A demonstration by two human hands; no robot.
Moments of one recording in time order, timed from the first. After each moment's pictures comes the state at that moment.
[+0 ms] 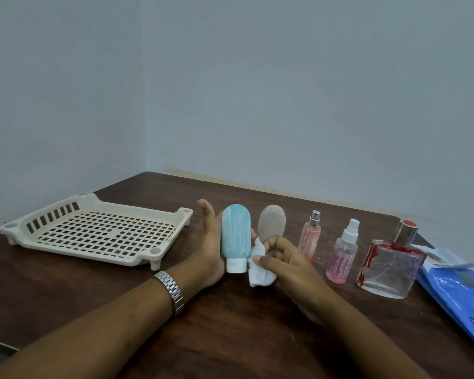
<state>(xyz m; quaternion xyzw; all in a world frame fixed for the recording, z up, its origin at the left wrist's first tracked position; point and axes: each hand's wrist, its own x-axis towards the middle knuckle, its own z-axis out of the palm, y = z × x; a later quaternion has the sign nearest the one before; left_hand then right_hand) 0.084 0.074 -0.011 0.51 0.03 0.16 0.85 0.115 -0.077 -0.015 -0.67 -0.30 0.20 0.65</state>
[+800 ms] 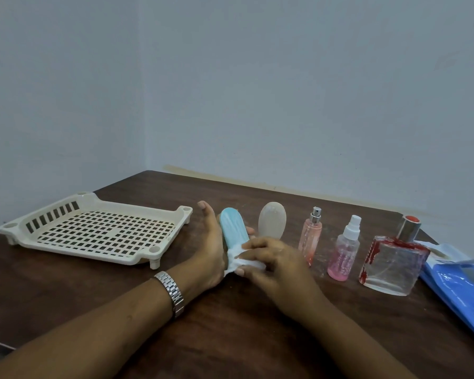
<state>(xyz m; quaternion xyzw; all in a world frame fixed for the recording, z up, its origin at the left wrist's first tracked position) 0.087 0.071 -0.010 0.47 0.13 0.13 0.86 0.105 -0.070 -0.018 -0.77 -0.50 -0.15 0.37</state>
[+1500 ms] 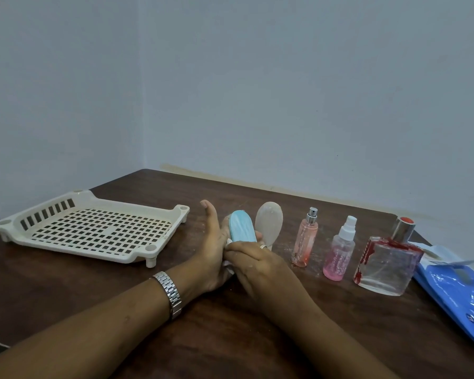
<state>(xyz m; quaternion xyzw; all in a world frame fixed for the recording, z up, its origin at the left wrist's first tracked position) 0.078 0.068 -0.012 0.51 0.07 0.03 0.86 0.096 -0.054 -0.022 -0.72 -0.59 -0.31 0.19</state>
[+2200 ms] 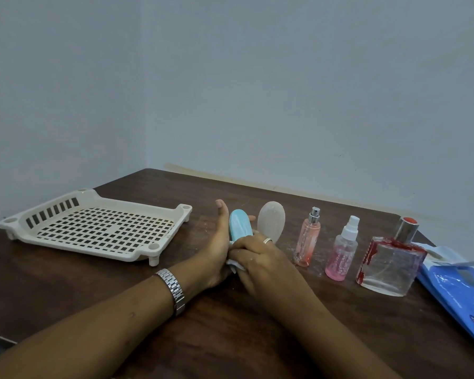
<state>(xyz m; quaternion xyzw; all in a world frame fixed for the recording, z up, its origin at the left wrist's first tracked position) 0.088 0.072 -0.015 0.57 0.10 0.05 0.81 0.097 -0.051 -0.017 -0.75 -0.57 -0.29 0.18</state>
